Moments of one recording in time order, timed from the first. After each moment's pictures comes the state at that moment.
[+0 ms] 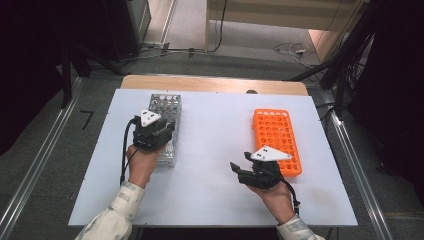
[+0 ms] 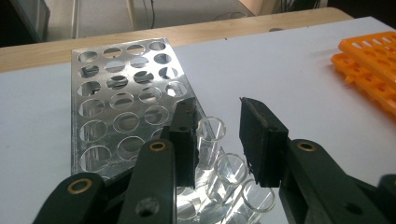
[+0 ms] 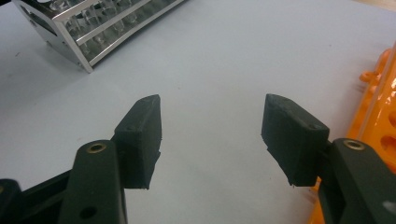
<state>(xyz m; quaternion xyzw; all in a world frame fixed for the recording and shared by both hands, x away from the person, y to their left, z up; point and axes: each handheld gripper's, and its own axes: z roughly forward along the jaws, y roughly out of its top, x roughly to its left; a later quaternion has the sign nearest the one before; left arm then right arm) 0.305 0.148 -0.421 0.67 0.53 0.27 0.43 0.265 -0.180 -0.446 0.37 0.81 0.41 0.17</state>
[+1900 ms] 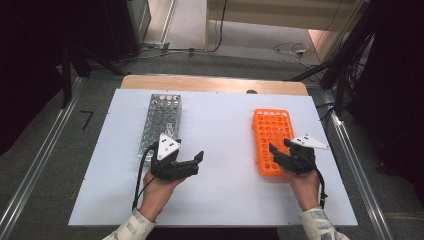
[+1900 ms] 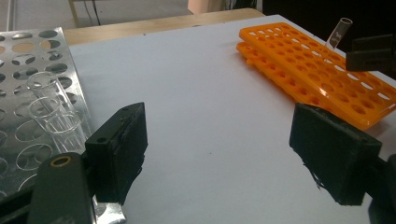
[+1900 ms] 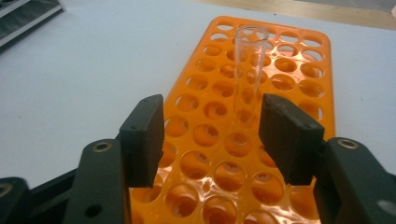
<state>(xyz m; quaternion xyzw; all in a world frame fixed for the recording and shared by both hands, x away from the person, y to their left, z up) 0.242 0.093 -0.430 0.70 0.47 0.23 0.48 0.310 -0.267 -0.448 0.49 0.74 0.39 0.26</state>
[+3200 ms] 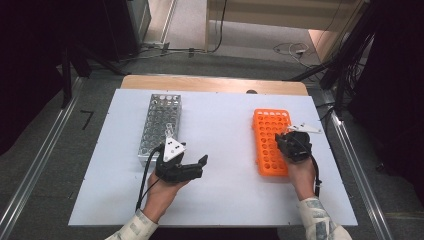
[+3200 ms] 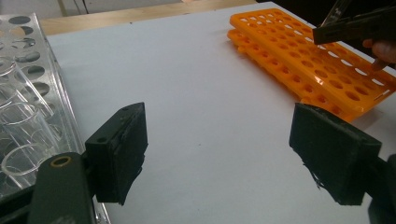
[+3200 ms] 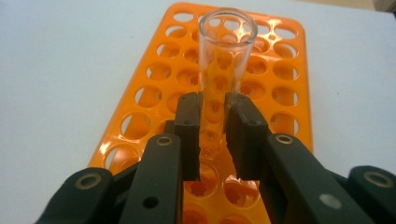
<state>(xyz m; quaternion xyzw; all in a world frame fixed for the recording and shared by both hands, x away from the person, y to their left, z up) 0.243 0.085 -0.437 0.72 0.47 0.22 0.47 0.348 -0.263 -0.450 0.54 0.73 0.33 0.27</state>
